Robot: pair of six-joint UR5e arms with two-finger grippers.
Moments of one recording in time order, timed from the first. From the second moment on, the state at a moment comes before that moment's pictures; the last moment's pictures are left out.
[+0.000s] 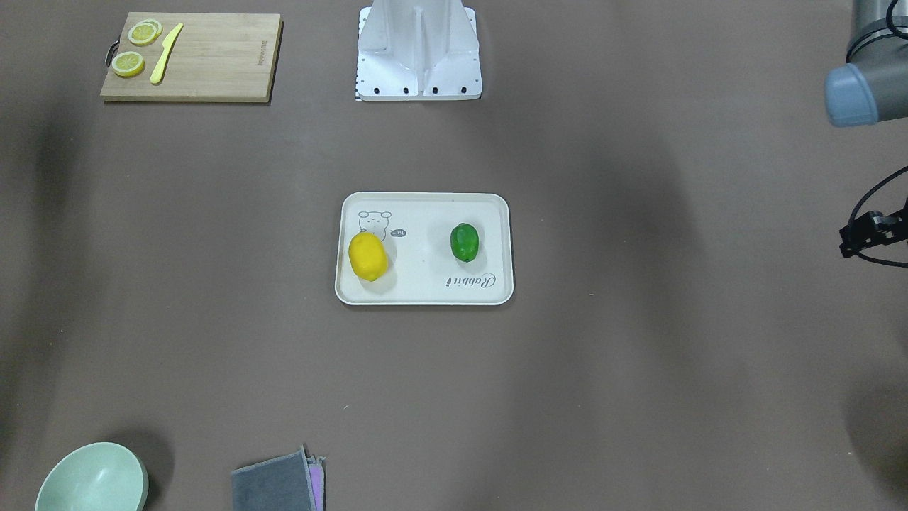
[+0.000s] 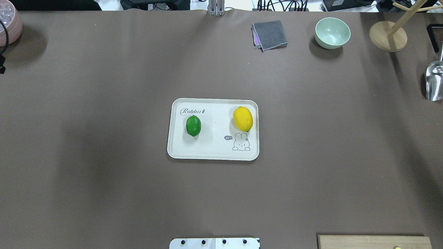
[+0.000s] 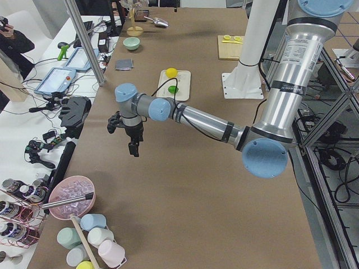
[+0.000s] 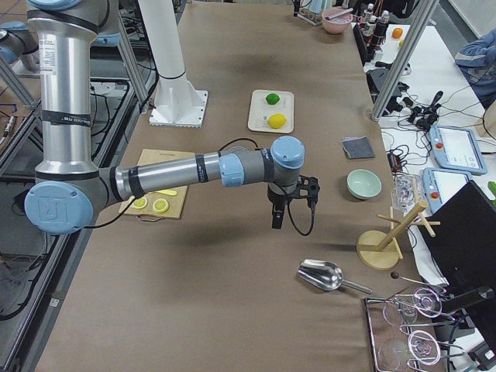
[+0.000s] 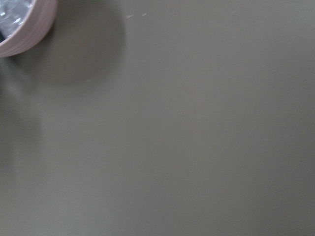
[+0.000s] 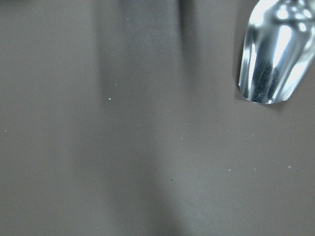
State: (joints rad) left arm -1.33 -1.78 -1.66 -1.46 -2.18 -0.27; right arm 1.42 -1.61 1.82 -1.62 2.35 0.29
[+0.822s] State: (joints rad) left arm -1.57 -1.59 -1.68 -1.47 -2.20 0.14; right arm 1.51 -1.64 1.80 -1.68 2.35 0.15
